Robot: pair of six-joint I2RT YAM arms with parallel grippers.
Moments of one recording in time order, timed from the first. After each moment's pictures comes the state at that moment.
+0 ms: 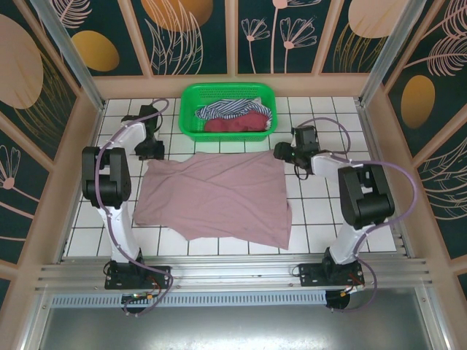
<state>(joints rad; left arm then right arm) -0.06 2.05 1.56 -0.89 -0.11 -0.15 0.25 1.78 0.98 0.00 -0.12 0.41</state>
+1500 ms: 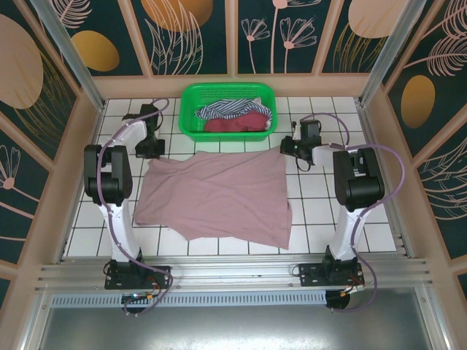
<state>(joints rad) -0.05 2.10 1.62 -0.90 -0.12 -0.15 0.16 1.95 1.09 0.11 -0.29 0.35</state>
